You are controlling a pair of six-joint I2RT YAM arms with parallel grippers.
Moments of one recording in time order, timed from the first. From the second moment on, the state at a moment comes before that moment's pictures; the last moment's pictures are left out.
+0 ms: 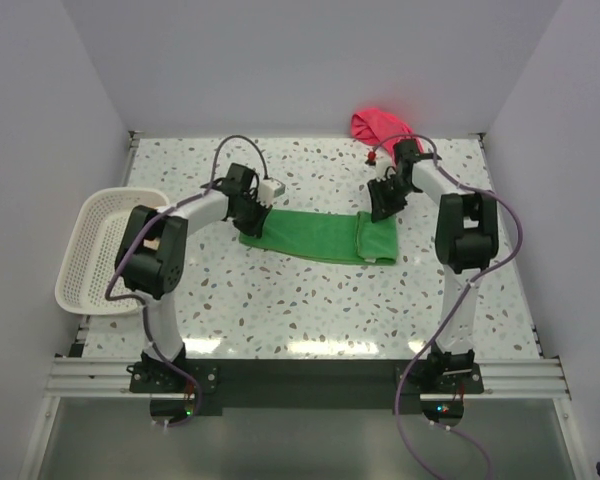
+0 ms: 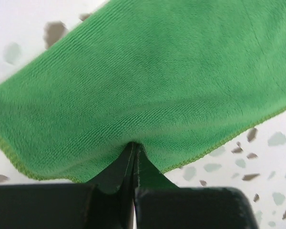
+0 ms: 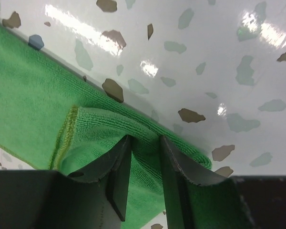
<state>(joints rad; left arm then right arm) -0.34 1.92 1.26 -0.46 0.26 0.26 0.12 2.19 1.72 -0.81 -0.34 -0.24</state>
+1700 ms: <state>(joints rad) -0.32 2.33 1.85 -0.45 0.30 0.25 0.37 2.07 1.31 -0.83 -0.79 -0.22</state>
